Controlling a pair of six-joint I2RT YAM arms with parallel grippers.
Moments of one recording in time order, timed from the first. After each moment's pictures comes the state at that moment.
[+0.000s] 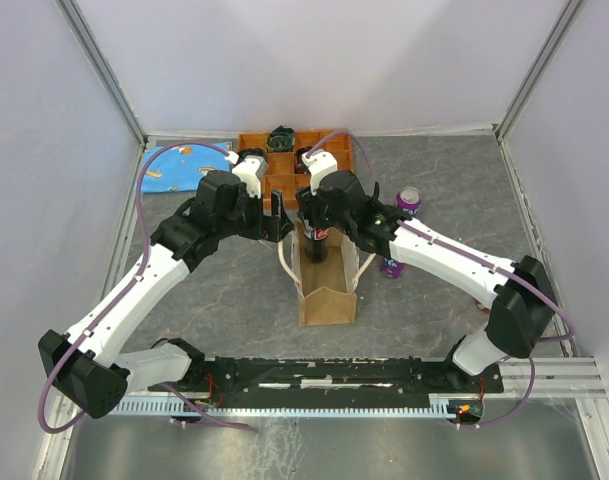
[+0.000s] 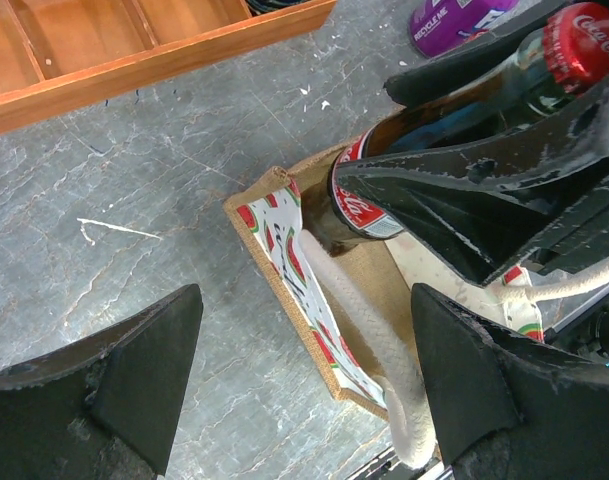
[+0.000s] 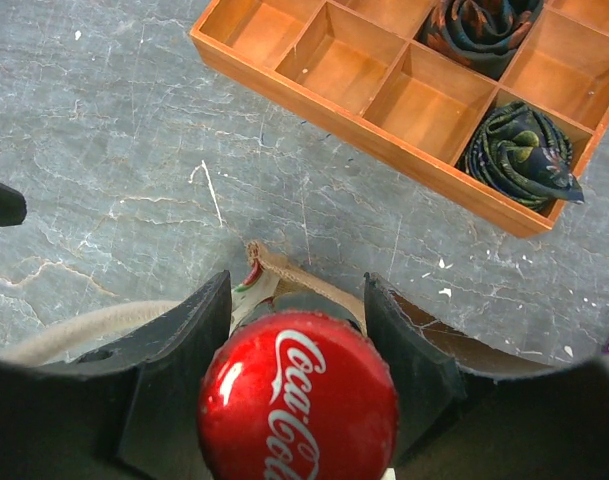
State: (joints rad) left arm -0.55 1.16 1.14 -0.56 0.11 -0.30; right arm 0.84 1.55 1.30 -0.23 0.23 0.17
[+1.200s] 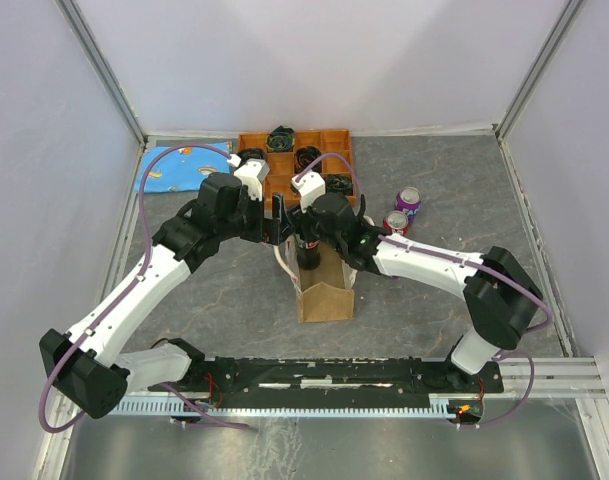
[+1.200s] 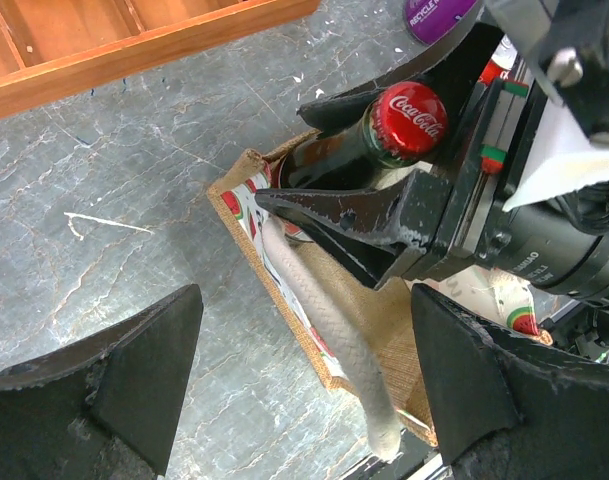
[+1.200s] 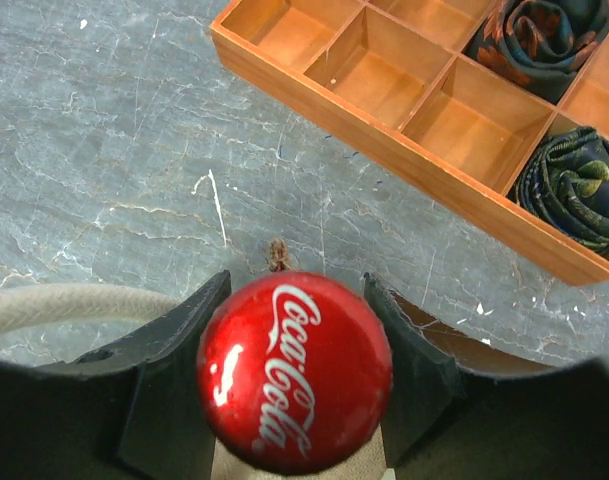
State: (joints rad) left arm -0.54 1.16 1.12 -0.56 0.13 -0.30; right arm 0.88 1.64 1.12 0.12 0.22 0.10
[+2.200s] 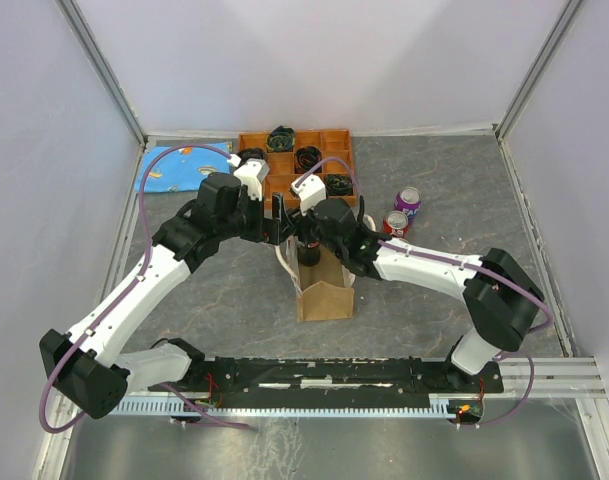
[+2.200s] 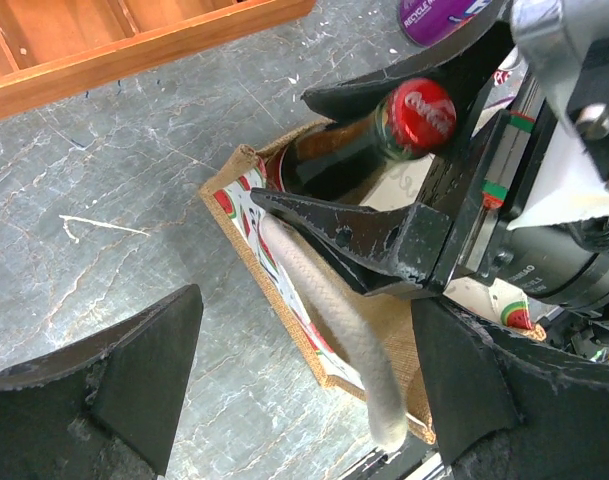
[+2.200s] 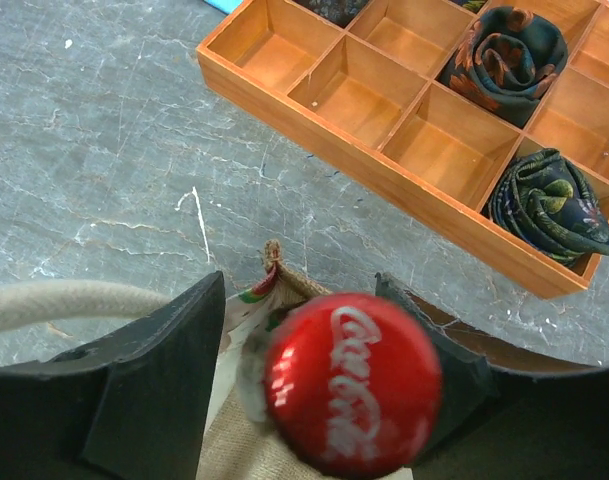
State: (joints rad) left arm -0.54 1.16 1.12 -0.55 0.14 -0.30; right arm 0.90 1.63 1.07 0.22 0.27 0.05
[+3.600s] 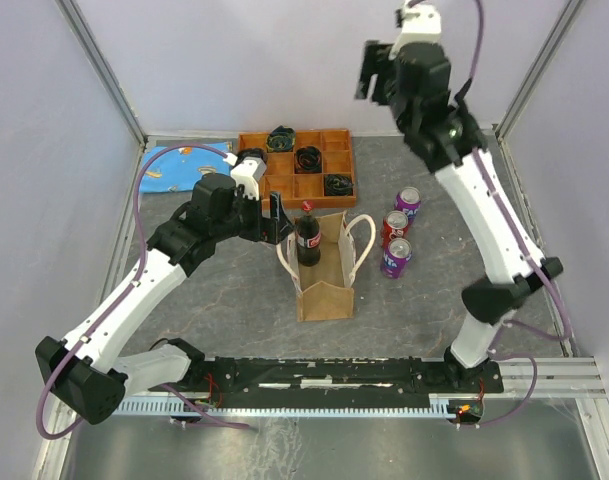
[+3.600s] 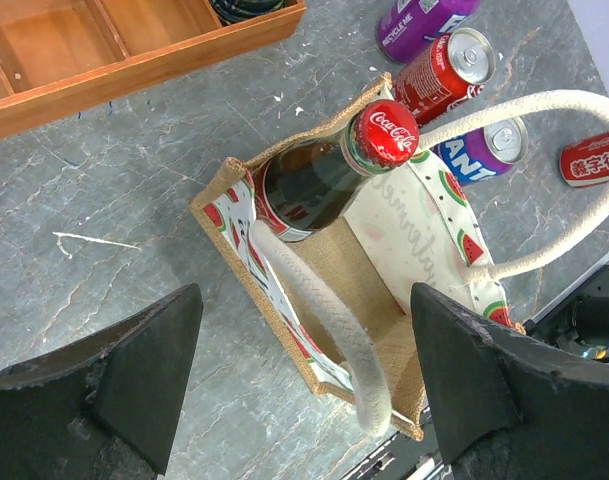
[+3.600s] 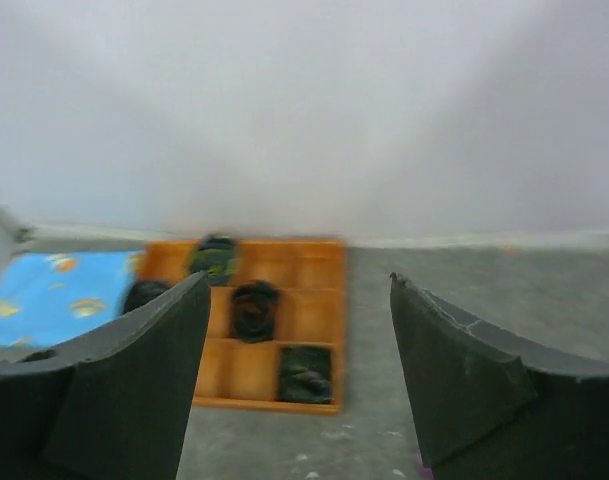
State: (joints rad) left arm -0.53 1.12 1.11 -0.52 0.17 -0.30; right arm 0.61 1.70 2.14 -0.49 0.45 0.15
